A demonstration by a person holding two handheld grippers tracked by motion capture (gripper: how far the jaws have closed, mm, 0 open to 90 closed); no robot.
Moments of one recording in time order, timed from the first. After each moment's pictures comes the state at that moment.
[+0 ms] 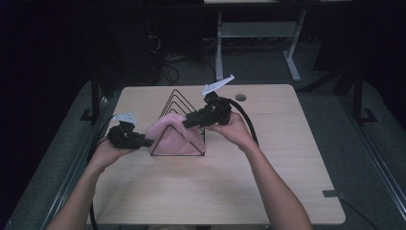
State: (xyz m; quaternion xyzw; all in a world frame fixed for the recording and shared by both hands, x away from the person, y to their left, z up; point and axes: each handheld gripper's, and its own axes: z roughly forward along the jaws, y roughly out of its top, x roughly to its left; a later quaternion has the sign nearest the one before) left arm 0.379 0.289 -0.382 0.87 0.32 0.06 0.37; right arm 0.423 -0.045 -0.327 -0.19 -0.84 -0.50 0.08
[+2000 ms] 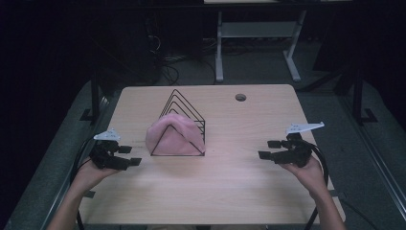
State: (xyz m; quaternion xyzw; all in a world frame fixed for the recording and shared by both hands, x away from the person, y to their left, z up) left arm 0.324 0.325 -0.398 0.85 0.37 0.07 0.36; right arm 0.328 -0.253 -0.410 -0.39 -0.79 -0.46 -0.02
